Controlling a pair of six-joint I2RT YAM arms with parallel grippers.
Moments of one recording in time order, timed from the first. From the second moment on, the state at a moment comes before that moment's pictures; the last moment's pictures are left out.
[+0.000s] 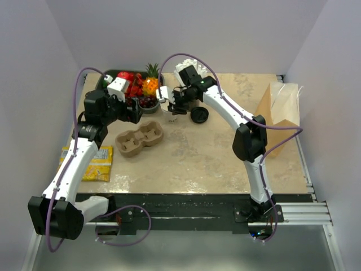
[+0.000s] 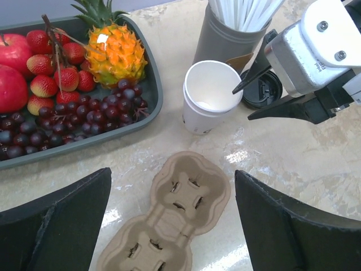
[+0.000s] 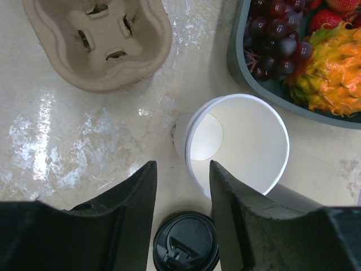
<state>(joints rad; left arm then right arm) -0.13 1.13 1.02 -0.25 0.34 0.00 0.58 2.21 2.15 -0.91 -0.54 -1.06</state>
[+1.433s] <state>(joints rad) -0.08 1.14 0.98 -0.20 0.35 -0.02 0.58 2.29 2.23 -0.94 -0.49 -1.15</state>
